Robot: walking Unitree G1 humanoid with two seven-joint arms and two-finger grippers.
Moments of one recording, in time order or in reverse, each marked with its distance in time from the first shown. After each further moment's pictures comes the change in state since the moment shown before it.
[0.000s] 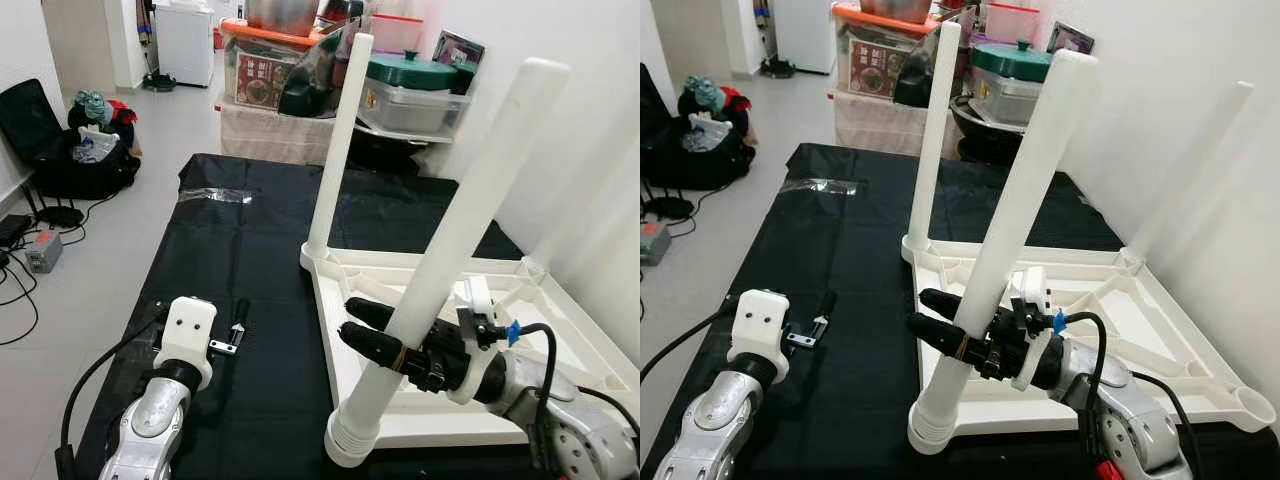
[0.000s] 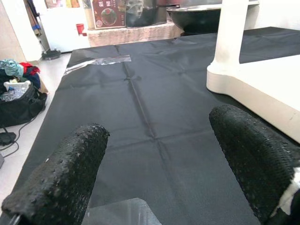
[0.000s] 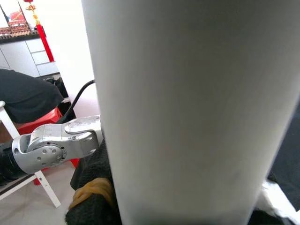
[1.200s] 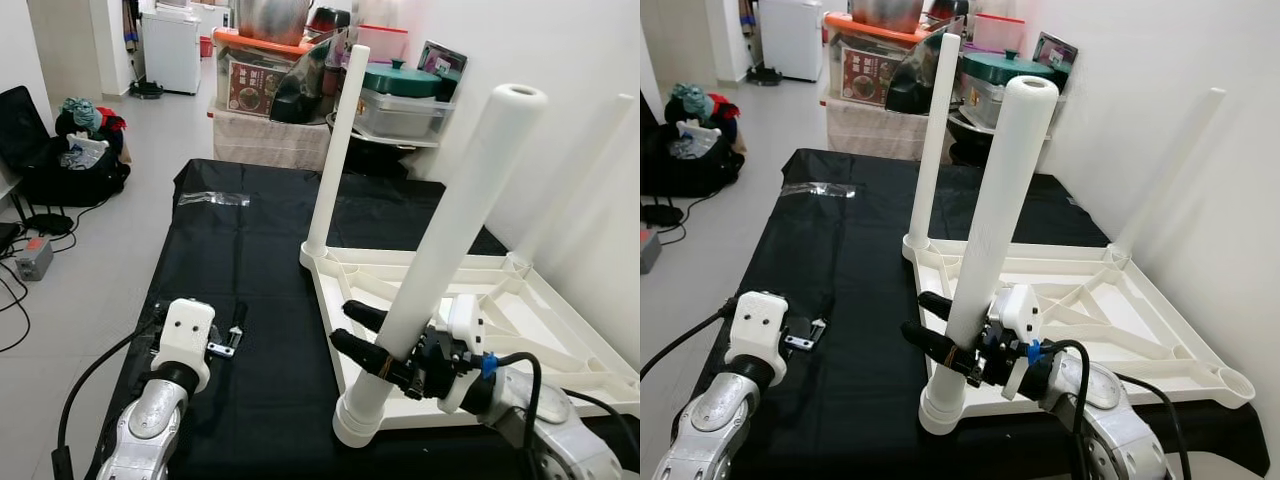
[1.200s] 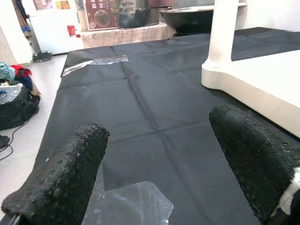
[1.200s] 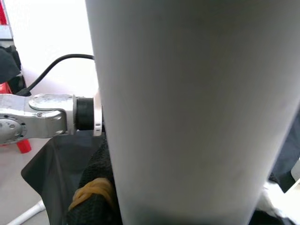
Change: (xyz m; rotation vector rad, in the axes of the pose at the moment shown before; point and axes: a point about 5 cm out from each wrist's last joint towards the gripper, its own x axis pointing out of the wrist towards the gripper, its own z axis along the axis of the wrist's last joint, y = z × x) left arm -0.001 0.001 -0.002 0.008 0.017 -0.010; right arm 0.005 0.009 -0.006 -0.227 0.037 -0.071
